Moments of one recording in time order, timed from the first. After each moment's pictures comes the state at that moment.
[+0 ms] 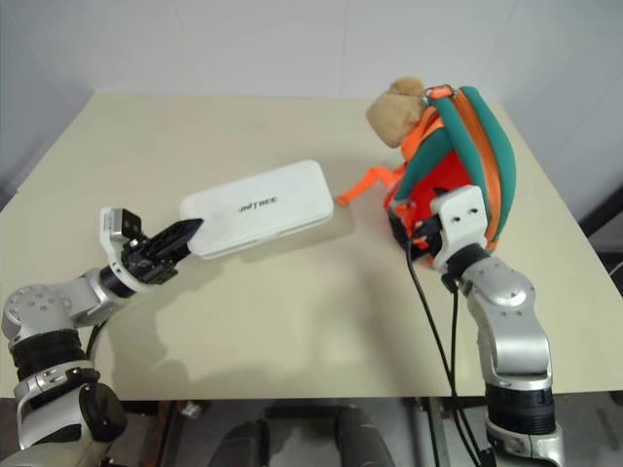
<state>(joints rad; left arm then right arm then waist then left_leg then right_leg) -0.60 0.44 0.71 0.31 -0.97 1.47 -0.77 -0.39 -0.40 -0.16 -0.30 0.13 0.45 0.36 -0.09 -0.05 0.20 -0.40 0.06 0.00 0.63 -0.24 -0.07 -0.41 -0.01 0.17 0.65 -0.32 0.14</state>
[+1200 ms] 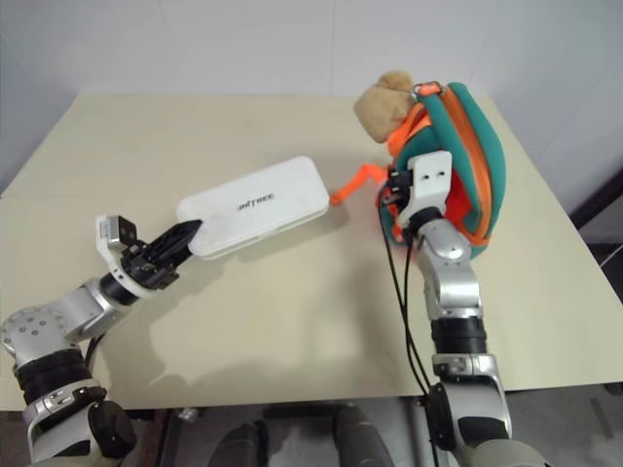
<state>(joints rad) -0.52 0.41 0.74 0.24 -1.21 1.43 -0.51 -0.70 -0.24 -0.13 0.24 0.13 0.16 0.24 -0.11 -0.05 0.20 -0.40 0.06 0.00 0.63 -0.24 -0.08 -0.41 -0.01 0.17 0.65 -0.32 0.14</state>
